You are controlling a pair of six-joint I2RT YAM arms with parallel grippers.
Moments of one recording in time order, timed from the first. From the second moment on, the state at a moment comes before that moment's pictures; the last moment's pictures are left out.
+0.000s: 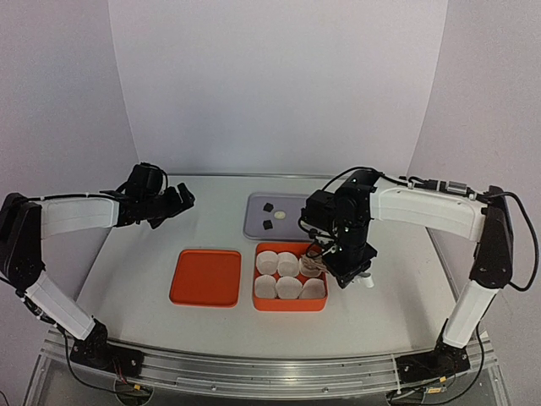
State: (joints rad) left arm -0.40 1.50 0.93 -0.07 -0.09 -0.74; right arm 0.92 1.78 1.51 -1.41 0.07 0.38
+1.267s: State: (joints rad) left arm -0.40 1.48 0.92 -0.07 -0.11 -0.76; right arm 0.92 1.68 1.54 -1.41 0.05 0.38
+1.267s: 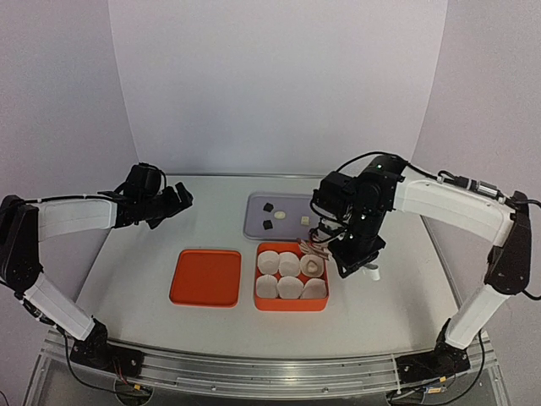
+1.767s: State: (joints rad) left arm -0.40 1.47 0.92 -0.07 -0.12 -0.76; right arm 0.81 1.94 1.99 -1.42 0.21 0.44
